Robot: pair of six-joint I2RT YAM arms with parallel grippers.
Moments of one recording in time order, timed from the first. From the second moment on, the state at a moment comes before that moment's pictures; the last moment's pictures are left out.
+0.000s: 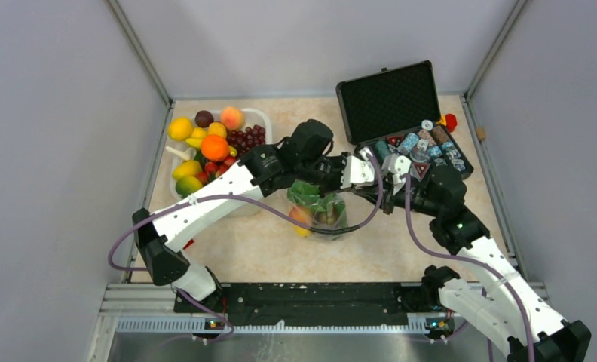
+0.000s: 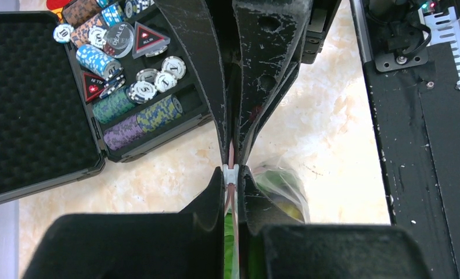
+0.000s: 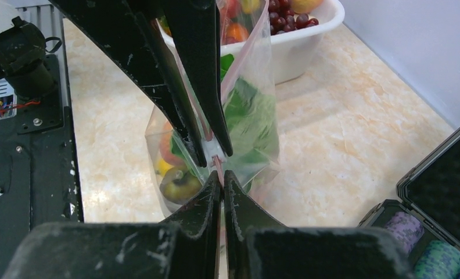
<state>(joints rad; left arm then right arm) -0.96 1.55 1.62 -0.69 0.47 0.61 0.43 0.73 0.66 -0.07 -0.73 -0.21</state>
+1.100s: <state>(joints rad) -0.95 1.44 1.56 -0.68 0.50 0.54 0.46 0.78 0.75 -0.08 -0.77 -0.19</state>
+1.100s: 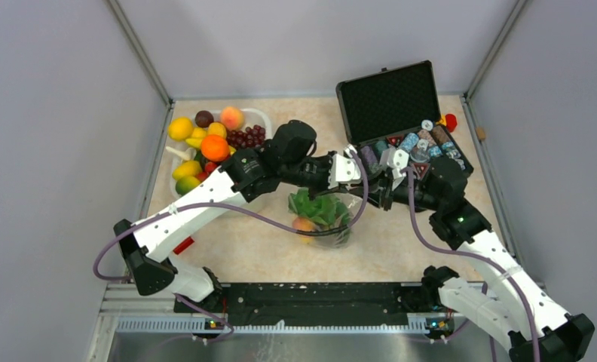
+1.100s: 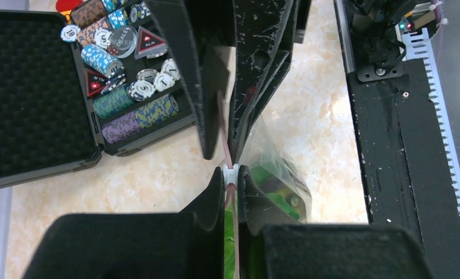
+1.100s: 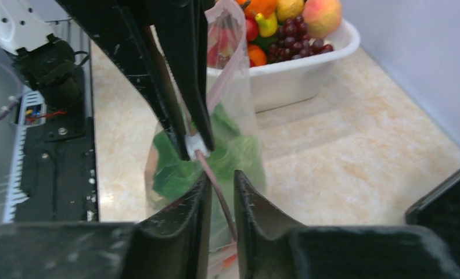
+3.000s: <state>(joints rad) -0.86 1.32 1.47 -0.66 0.52 0.50 0.55 0.92 0.92 -0.19 -0.80 -0.27</state>
